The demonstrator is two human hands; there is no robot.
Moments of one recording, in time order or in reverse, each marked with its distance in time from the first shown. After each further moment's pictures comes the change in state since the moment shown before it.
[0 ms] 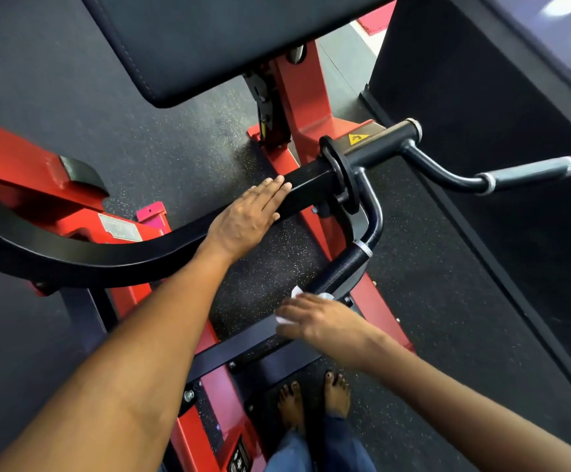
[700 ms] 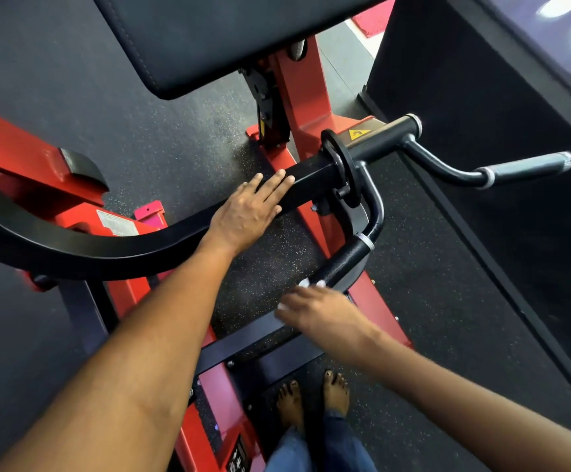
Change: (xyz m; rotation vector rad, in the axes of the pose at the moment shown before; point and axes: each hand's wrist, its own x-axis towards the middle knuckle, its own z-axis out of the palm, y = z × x) left_hand -0.002 0.005 -0.010 0.055 -0.084 -0.092; right_hand 0.006 -0.020 -0.015 0.059 -0.151 0.175
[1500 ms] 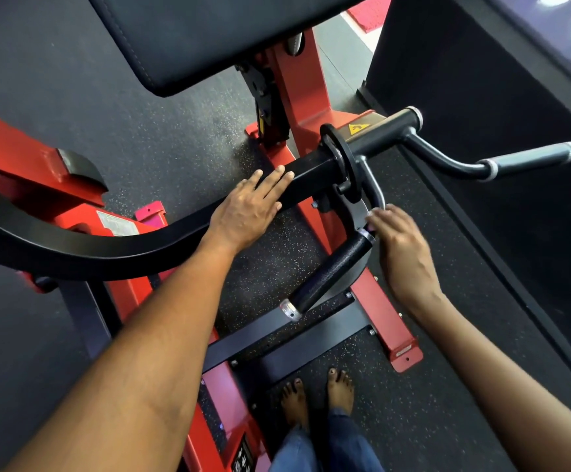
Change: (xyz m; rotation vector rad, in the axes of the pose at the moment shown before) left_hand -0.001 0.003 -0.002 -0.009 -0.039 -0.039; right_hand -0.022 0.084 -0.008 0.075 0.569 0.589
